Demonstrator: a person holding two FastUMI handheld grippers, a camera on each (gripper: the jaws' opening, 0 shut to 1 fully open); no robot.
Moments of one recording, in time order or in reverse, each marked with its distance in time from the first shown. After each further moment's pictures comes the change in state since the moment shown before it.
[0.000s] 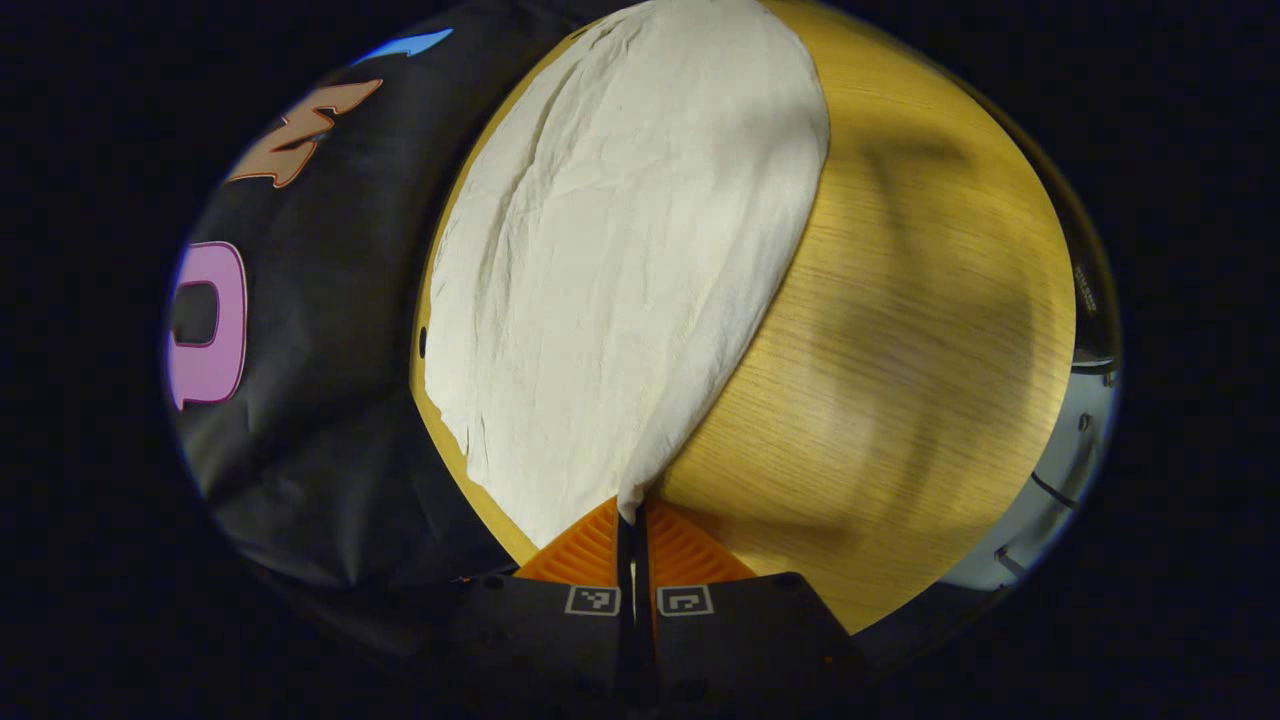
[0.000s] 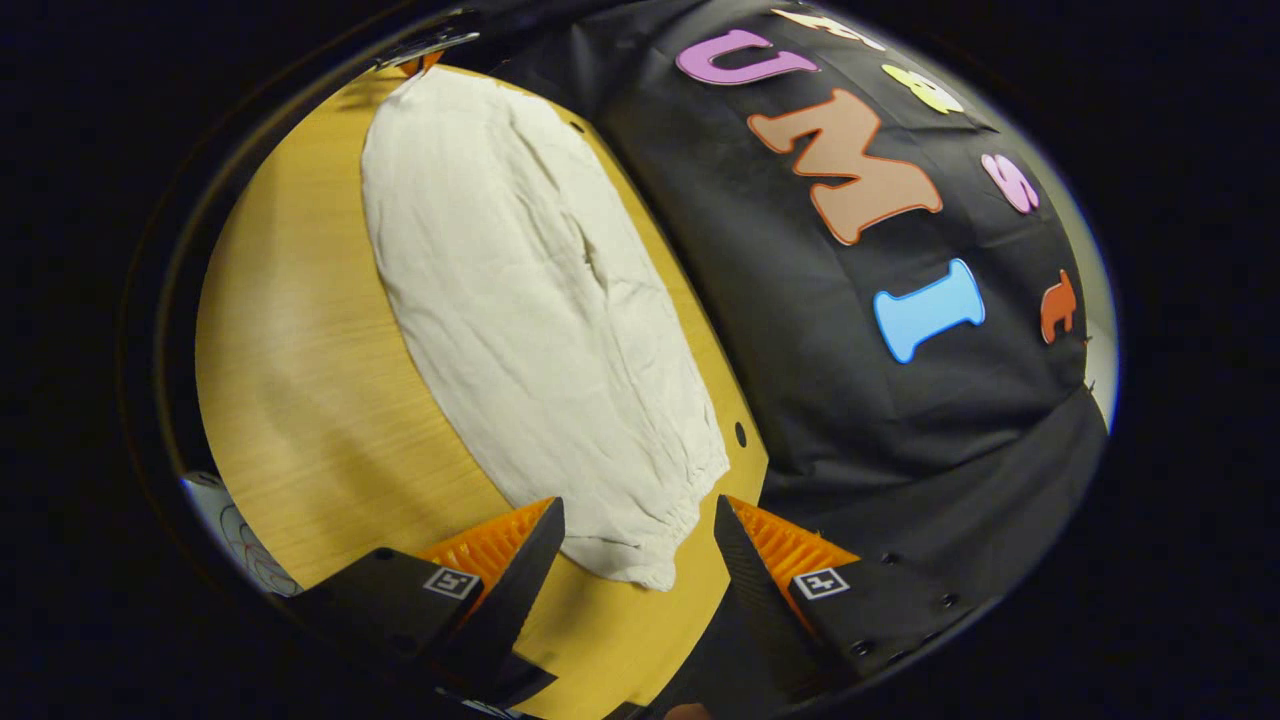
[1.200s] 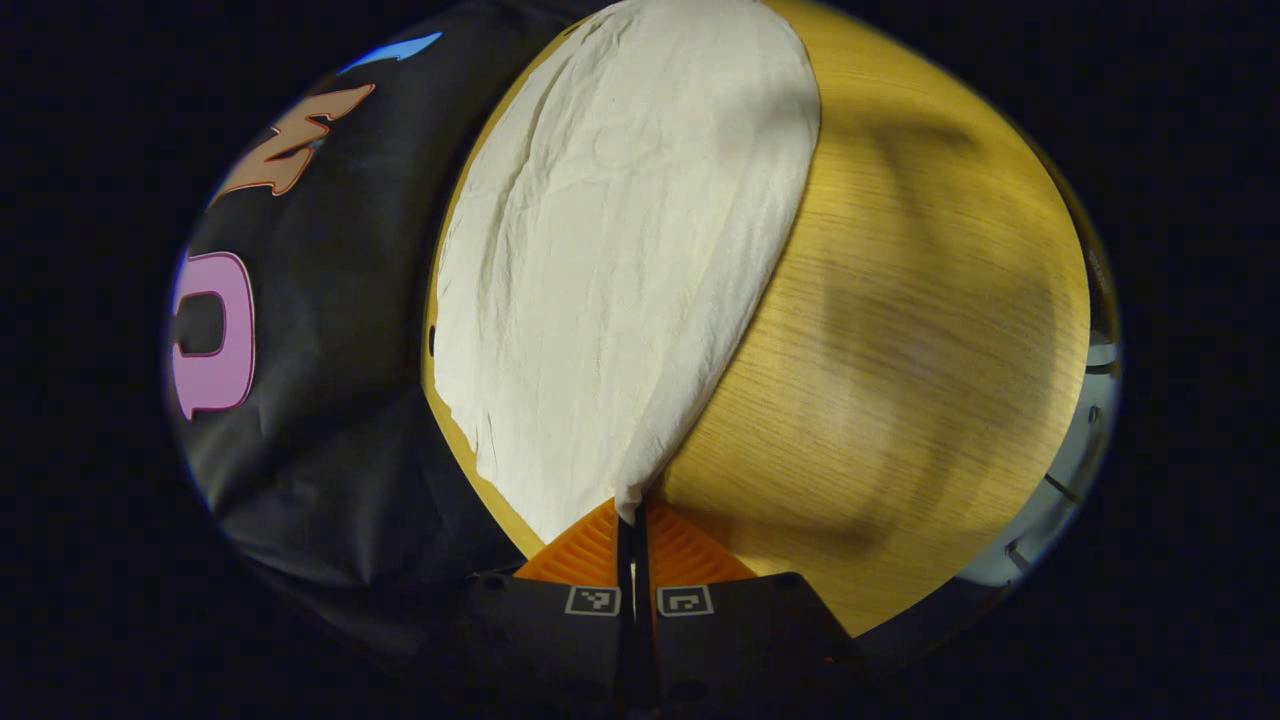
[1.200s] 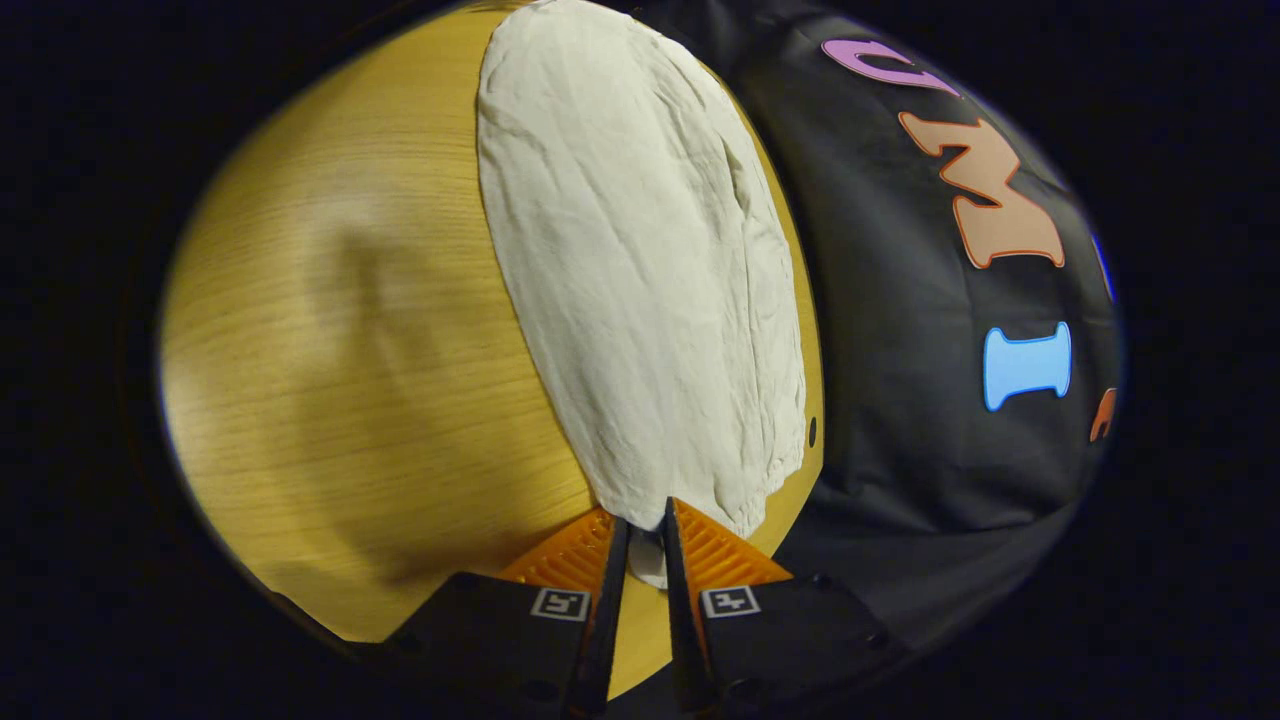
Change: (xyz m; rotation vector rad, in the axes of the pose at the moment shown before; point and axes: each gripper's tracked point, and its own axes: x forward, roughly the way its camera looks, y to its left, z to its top) left arm 0.002 0.000 -0.002 0.010 0.035 0.049; right arm 0.054 0.036 -0.040 -0.243 0.123 0.174
